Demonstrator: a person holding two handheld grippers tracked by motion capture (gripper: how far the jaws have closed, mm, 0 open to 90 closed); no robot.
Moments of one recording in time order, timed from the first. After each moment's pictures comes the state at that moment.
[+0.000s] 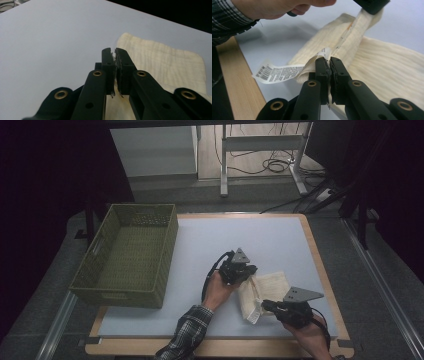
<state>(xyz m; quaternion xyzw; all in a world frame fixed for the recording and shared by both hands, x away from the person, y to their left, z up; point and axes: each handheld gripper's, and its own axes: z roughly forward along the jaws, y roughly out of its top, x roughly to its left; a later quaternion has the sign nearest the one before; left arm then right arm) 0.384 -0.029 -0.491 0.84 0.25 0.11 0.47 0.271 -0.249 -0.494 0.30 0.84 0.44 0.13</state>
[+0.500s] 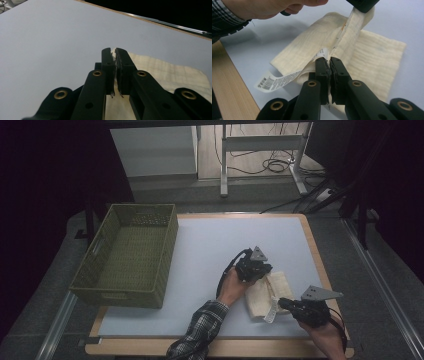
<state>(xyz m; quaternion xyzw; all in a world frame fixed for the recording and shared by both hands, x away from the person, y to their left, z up) 0.396 -0.073 -0.491 0.85 0.23 0.10 0.46 0.273 -0.290 -0.492 0.34 0.83 0.43 0.14</state>
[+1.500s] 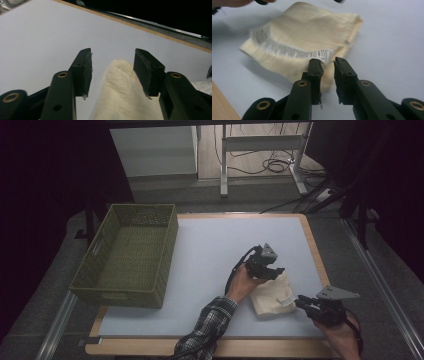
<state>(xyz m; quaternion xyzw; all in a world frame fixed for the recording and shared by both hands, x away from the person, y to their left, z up) 0.407 -0.096 -0.483 0.84 0.23 0.10 0.47 0.276 -0.332 -0.493 0.38 0.82 0.40 0.18</state>
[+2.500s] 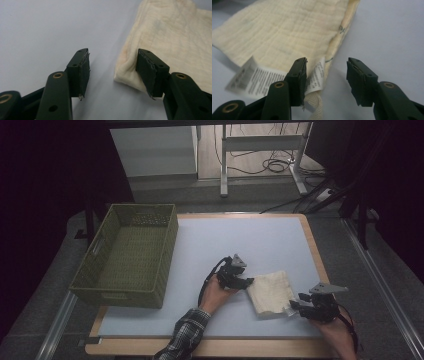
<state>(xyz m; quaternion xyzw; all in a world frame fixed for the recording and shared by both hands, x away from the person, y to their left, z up) 0.392 -0.021 -0.532 0.86 0.30 0.09 0.41 0.296 -0.324 -0.514 0.41 0.83 0.35 0.16</state>
